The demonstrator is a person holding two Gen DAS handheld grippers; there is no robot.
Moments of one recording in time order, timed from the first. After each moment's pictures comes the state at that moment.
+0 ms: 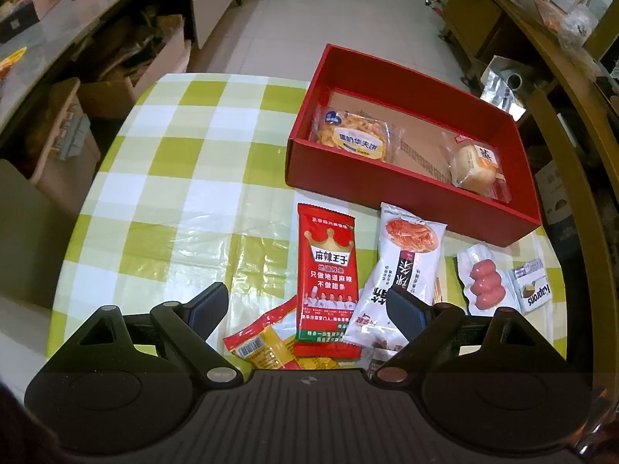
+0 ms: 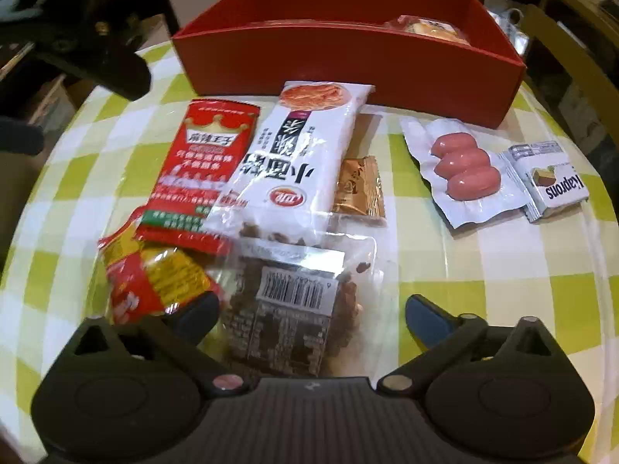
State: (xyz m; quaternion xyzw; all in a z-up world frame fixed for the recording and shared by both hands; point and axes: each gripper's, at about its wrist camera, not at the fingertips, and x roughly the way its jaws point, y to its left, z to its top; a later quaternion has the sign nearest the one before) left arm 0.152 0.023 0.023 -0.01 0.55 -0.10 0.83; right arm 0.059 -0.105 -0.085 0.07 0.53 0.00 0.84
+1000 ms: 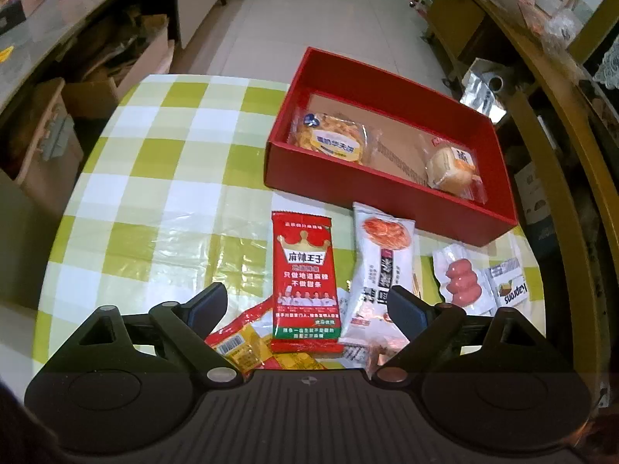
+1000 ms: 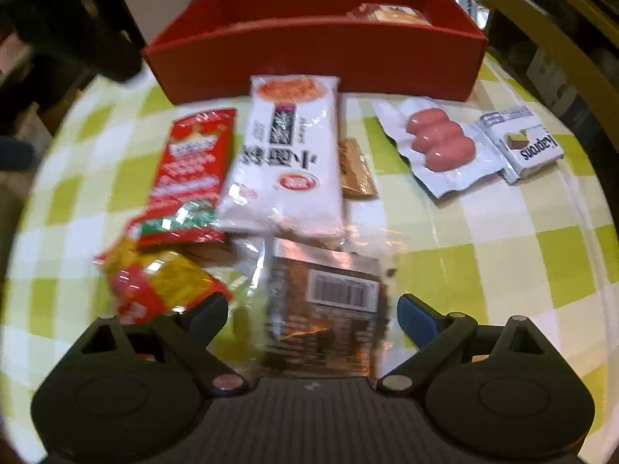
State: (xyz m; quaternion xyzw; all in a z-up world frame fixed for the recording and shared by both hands) left arm 0.150 0.022 0.030 -0.03 0.55 -0.12 0.83; right arm 0.061 -0.093 -0.090 0.11 0.54 -0.09 0.83
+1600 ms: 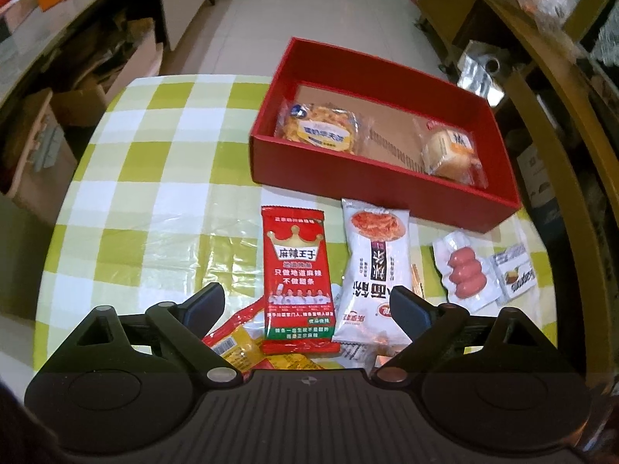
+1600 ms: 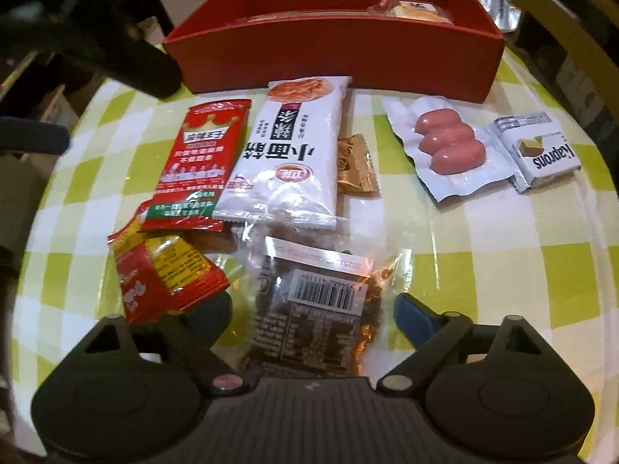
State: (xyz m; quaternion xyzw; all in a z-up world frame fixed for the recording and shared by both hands) left arm 0.149 0.000 0.020 0.01 0.55 -0.13 0.82; right arm 0.053 -0.118 -0.083 0.12 0.55 0.00 0.83
